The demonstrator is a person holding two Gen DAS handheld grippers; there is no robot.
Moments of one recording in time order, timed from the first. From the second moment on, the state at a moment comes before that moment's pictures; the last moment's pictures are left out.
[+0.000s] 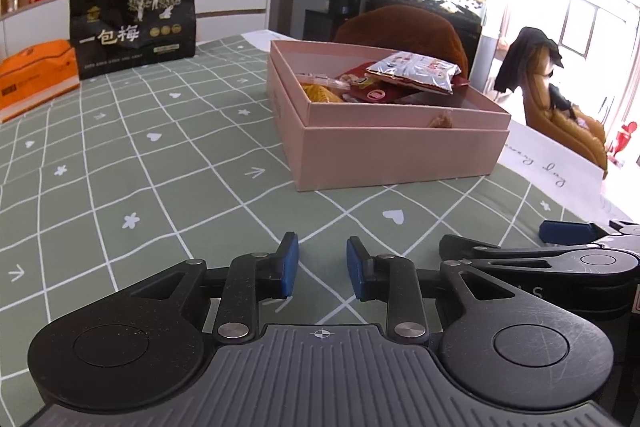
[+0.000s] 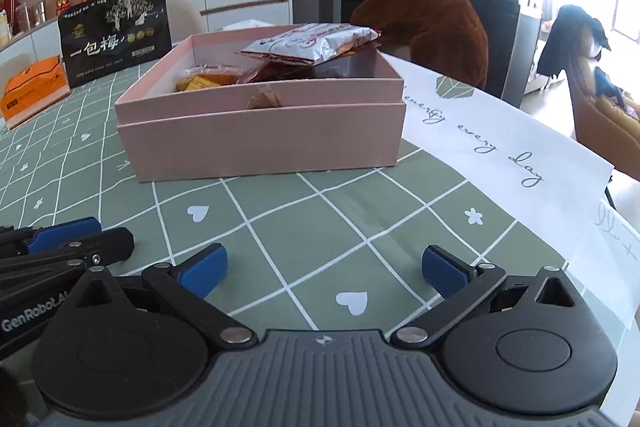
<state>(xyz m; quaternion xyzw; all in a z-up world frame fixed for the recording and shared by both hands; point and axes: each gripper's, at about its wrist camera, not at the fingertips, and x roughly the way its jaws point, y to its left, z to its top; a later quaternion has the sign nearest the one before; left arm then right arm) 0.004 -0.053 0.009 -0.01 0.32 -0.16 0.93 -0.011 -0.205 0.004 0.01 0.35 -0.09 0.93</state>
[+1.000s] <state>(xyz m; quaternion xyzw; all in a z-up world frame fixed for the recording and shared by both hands) 0.003 -0.062 0.009 0.03 0.32 -0.15 0.94 -0.009 -0.208 0.004 0.01 0.35 -0.08 0.93</state>
